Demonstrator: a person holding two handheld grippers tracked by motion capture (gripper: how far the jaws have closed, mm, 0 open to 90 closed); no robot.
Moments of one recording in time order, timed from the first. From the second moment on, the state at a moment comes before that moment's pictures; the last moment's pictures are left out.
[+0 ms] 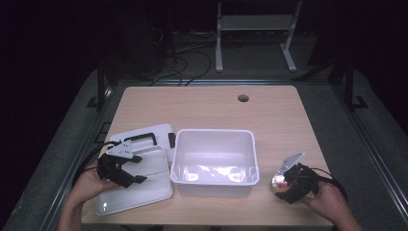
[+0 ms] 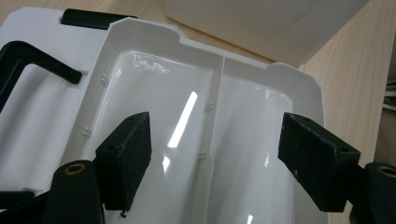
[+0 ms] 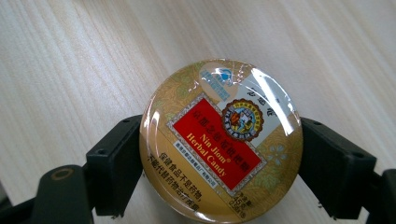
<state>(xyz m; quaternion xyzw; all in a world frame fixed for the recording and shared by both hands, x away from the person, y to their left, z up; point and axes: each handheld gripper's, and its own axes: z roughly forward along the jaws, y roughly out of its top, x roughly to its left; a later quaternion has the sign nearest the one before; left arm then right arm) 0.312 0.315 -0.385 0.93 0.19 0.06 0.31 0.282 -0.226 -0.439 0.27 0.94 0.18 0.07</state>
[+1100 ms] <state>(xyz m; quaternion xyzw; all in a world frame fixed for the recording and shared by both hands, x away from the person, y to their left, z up) 0.309 0.323 -0.386 0.93 0.20 0.06 0.31 0.309 -0.226 -0.337 0.20 0.95 0.21 0.10</state>
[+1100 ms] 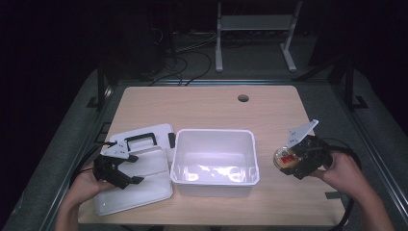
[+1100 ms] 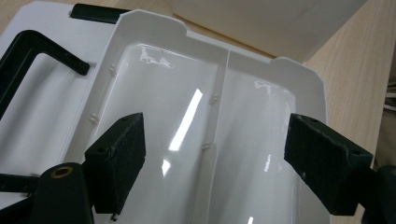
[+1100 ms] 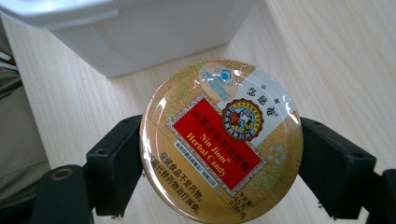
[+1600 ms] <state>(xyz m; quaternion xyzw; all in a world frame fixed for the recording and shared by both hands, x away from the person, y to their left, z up) 0.309 0.324 -0.385 0.93 0.19 0.06 0.31 0.317 -0.198 -0.301 0.14 0.96 0.20 0.10</state>
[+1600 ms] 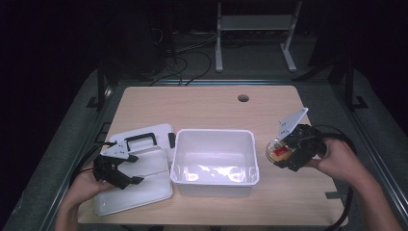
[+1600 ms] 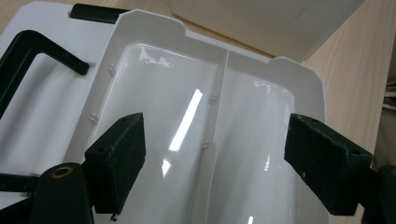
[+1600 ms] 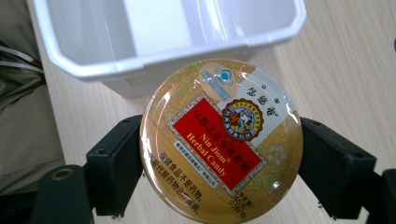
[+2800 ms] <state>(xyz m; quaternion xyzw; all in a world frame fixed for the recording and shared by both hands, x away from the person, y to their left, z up) 0.309 0.327 -0.387 0.93 0.20 0.06 0.31 0.337 -0.103 -0.306 0.07 0.98 0.19 0.07</state>
